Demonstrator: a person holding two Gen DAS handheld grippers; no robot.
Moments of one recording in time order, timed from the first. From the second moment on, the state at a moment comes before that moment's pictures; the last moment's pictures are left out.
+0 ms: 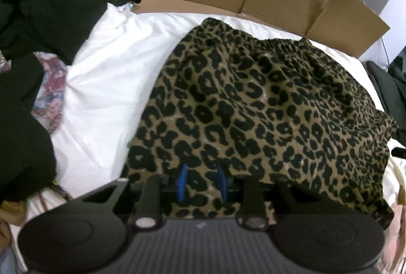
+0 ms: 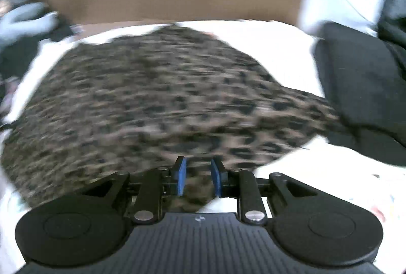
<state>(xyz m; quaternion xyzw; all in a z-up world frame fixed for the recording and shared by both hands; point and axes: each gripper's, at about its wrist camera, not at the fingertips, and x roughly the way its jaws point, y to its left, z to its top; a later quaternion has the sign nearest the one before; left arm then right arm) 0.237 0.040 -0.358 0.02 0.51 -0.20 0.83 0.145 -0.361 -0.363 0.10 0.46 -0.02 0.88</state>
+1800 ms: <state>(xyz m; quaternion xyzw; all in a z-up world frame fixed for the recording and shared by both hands) 0.261 0.037 -0.274 0.04 0.54 -0.20 0.82 0.088 -0.480 -0.431 0.50 0.35 0.00 0.79</state>
